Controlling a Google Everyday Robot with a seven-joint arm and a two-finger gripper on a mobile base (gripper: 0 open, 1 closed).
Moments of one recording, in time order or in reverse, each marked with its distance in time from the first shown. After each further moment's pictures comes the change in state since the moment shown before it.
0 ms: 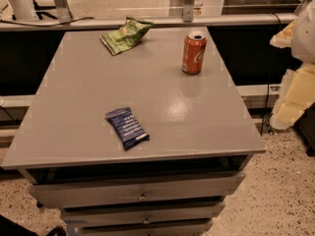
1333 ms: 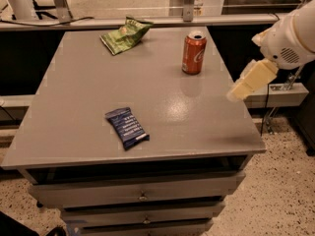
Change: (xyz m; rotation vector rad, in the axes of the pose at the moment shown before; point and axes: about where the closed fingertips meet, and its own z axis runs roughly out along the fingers) arm -0.023 -0.081 0.072 0.102 -0.293 0.224
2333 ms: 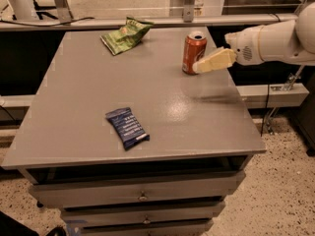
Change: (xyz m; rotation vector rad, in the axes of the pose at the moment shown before) arm -0.058 -0.076 0.103 -0.031 -0.473 0.248
